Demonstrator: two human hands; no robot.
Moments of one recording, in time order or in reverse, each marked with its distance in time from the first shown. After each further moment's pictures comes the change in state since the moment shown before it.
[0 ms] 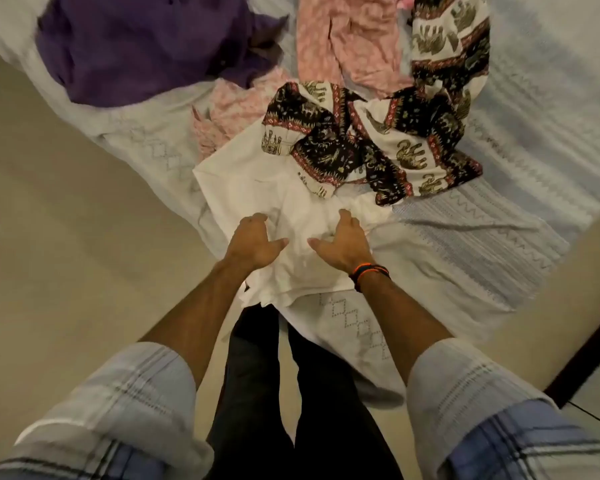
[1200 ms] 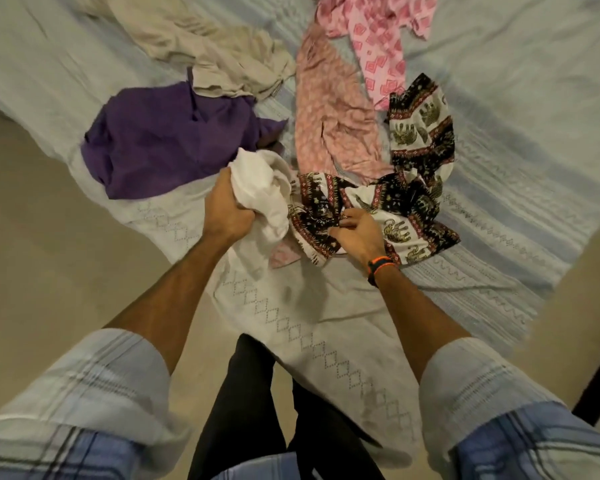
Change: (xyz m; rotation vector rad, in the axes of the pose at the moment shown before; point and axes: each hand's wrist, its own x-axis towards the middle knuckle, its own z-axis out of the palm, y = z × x) left_hand 0.035 0.082 -0.180 -0.320 0.481 0.205; right_hand 0.043 -0.093 -0.114 0.457 0.180 0.047
